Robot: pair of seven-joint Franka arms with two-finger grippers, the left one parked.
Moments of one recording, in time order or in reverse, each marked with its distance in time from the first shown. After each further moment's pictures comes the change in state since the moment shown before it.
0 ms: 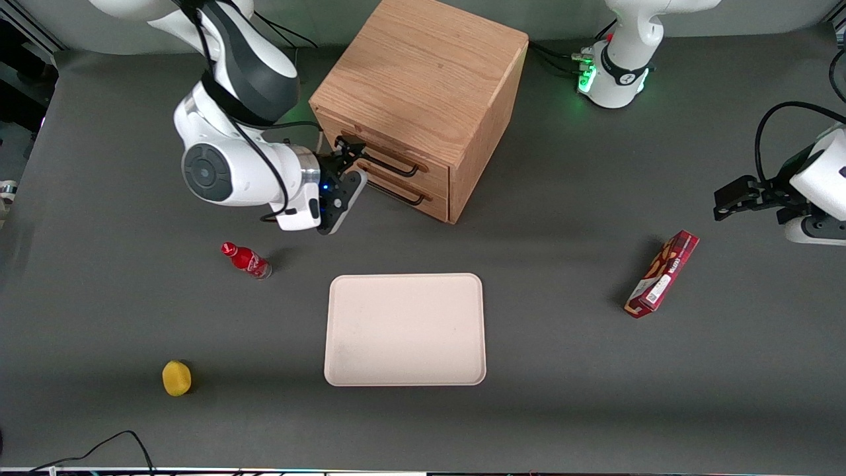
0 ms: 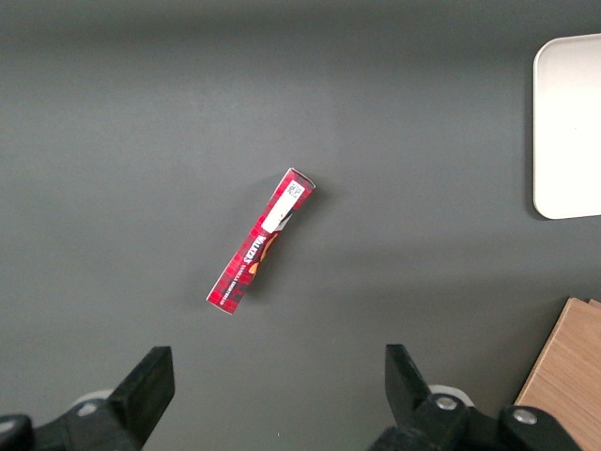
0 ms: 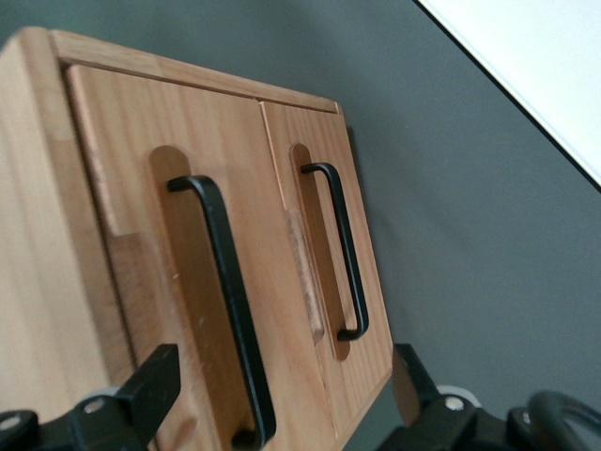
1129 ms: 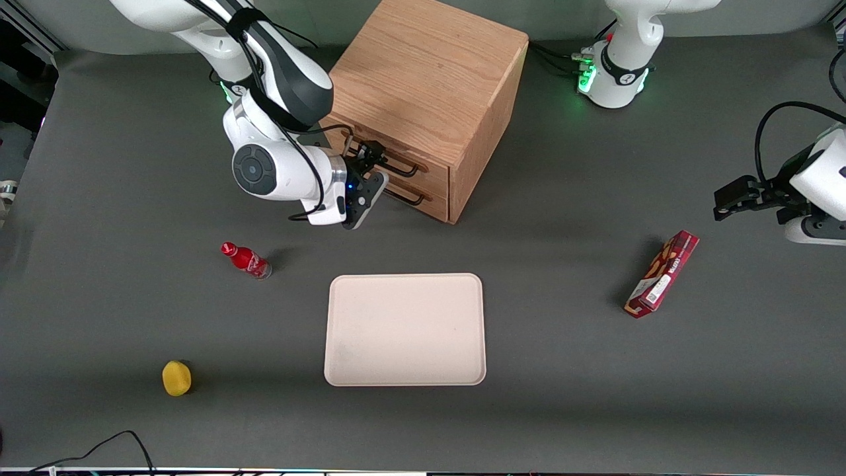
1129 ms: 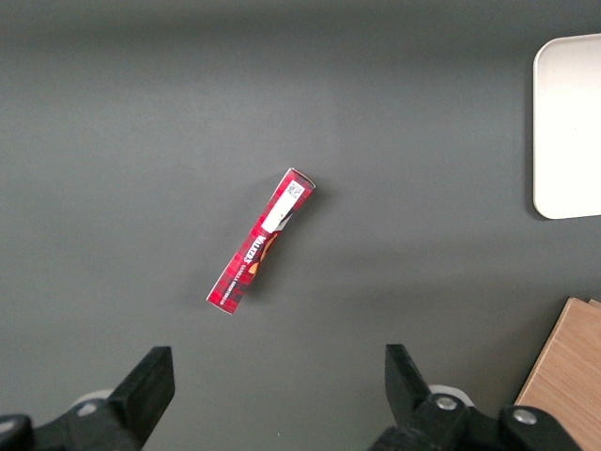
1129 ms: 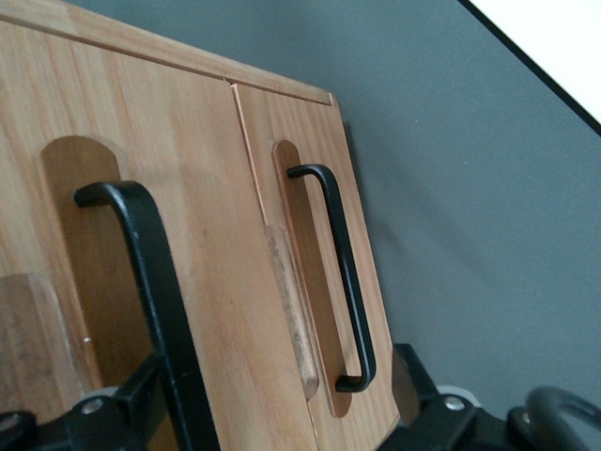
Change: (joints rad) arm 0.000 -0.001 0.053 -0.162 0.000 0.187 -0.002
